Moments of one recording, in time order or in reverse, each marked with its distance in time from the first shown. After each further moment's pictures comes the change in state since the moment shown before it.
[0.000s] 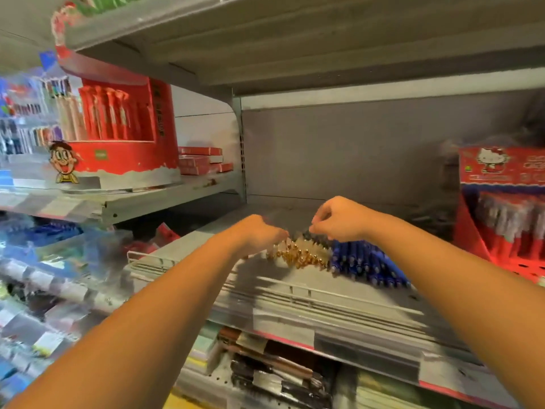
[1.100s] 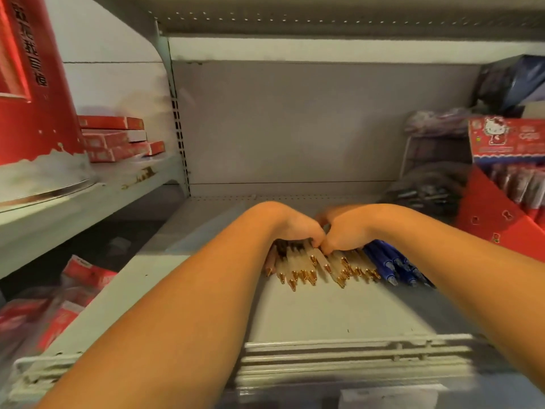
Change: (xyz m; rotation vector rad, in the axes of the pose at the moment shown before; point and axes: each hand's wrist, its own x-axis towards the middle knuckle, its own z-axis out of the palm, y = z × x) left_hand 0.119 0.012 0.002 0.210 -0.705 0.153; right_hand 0.075 -0.025 0.042 -0.373 -0.314 0.454
